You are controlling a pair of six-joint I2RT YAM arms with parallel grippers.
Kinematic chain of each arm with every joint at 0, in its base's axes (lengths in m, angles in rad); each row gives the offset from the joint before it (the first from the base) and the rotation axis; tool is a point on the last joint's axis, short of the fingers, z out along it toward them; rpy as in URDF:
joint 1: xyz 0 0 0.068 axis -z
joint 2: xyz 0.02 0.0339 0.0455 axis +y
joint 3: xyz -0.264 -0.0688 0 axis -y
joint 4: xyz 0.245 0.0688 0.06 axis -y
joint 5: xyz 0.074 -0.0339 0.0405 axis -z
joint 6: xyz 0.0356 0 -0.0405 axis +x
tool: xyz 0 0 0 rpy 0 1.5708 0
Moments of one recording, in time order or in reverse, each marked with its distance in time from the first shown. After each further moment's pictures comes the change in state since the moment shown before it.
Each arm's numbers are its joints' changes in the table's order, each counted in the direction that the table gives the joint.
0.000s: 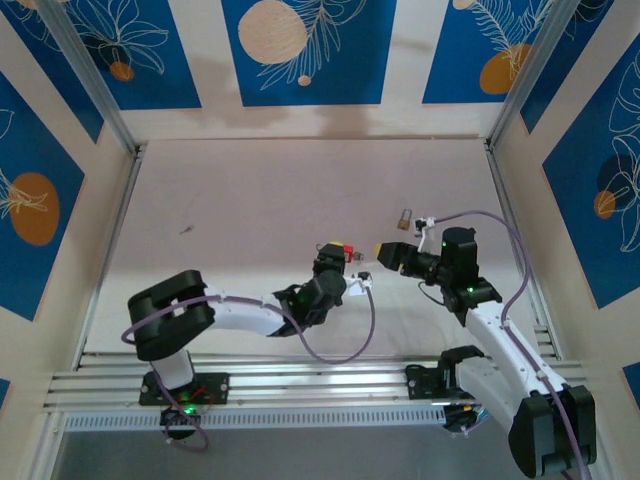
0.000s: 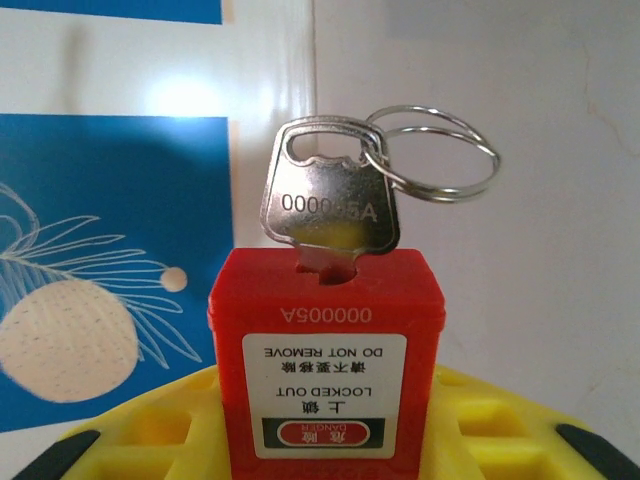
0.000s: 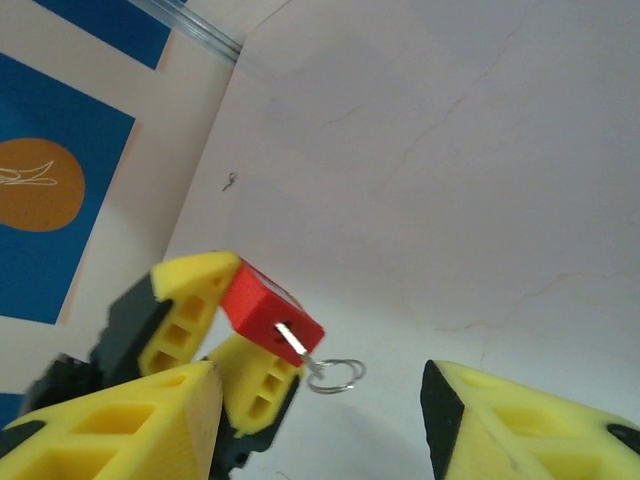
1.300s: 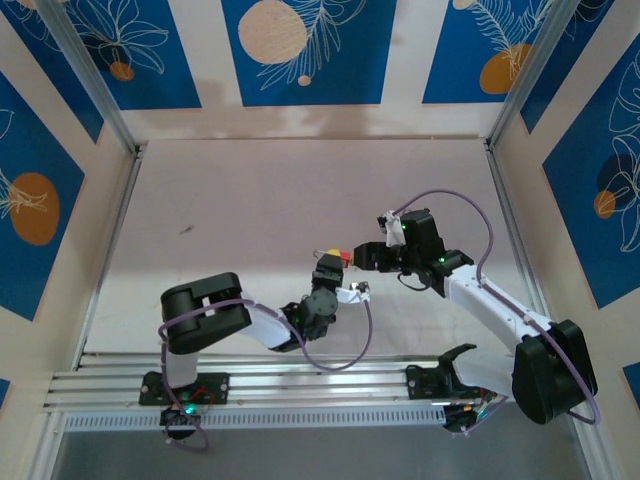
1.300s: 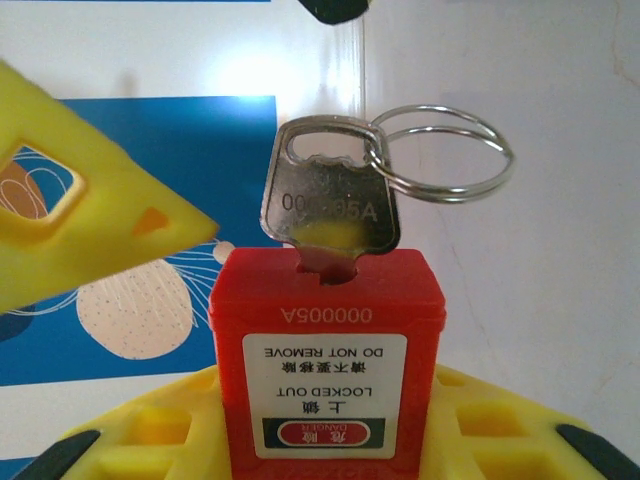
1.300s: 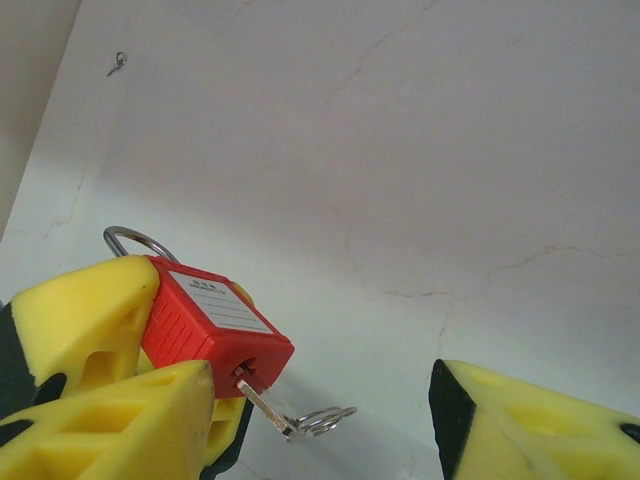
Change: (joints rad) left arm 0.039 0.156 -0.094 0.437 -0.118 0.166; right arm -0.224 0.297 0.213 -0.203 0.235 -0.187
